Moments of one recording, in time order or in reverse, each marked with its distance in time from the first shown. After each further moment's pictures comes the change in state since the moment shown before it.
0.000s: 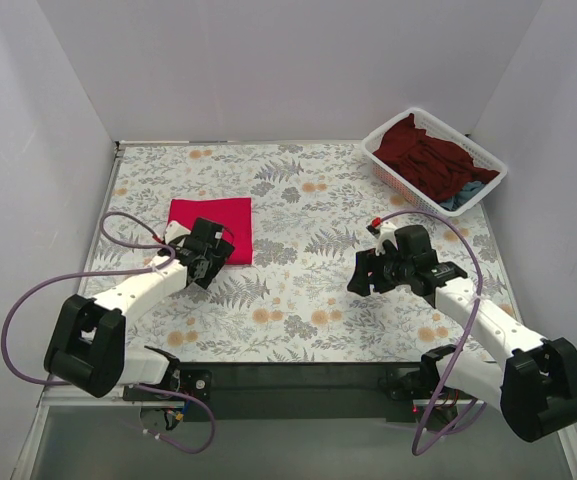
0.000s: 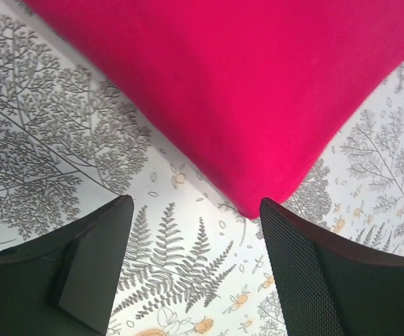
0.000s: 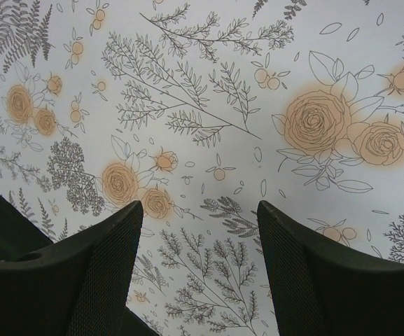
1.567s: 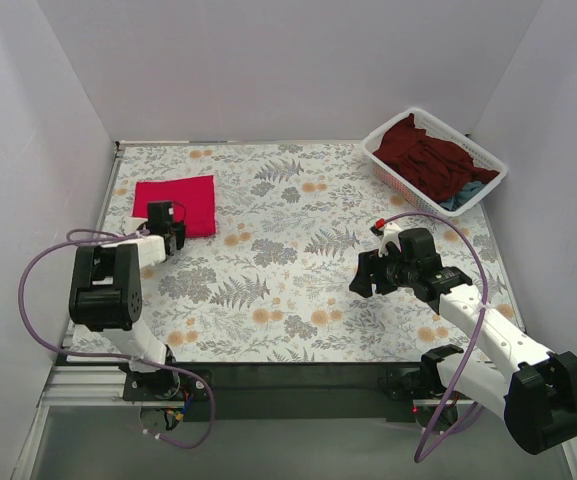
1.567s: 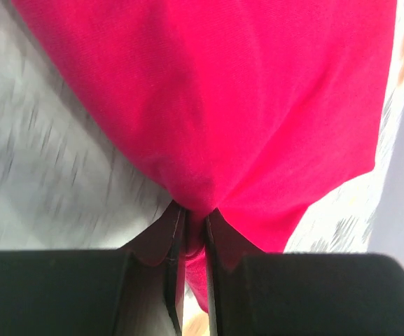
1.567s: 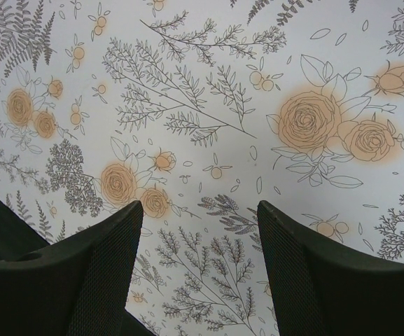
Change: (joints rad) left arm 0.410 0.319 -0.008 0.527 0.080 -0.083; right arm 0.000 -0.069 -0.024 -0.001 0.020 0.000
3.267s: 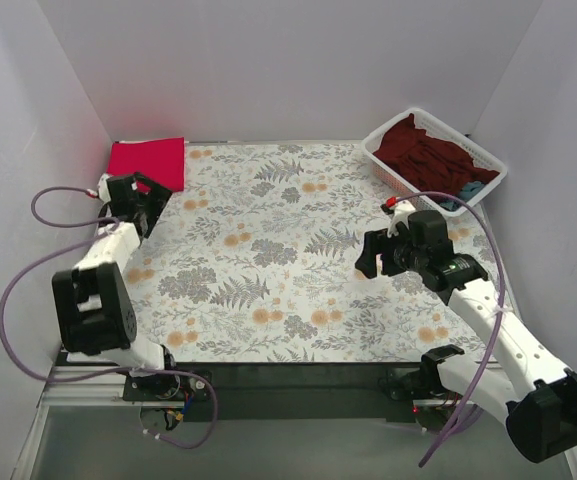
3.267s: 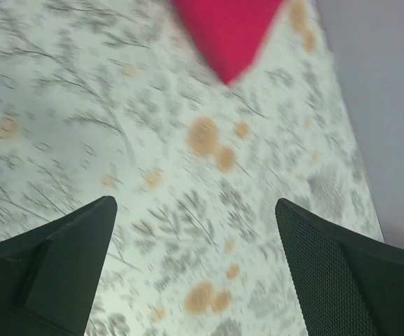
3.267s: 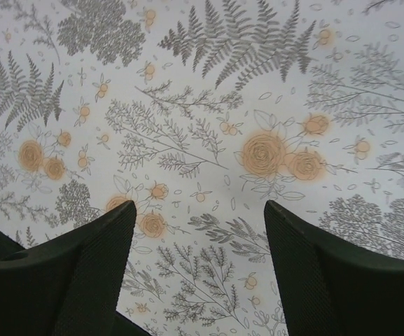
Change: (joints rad) left arm 0.225 -0.031 0.257 -0.152 0.283 0.474; right arm -0.002 -0.036 0.176 -0.122 0.100 0.001
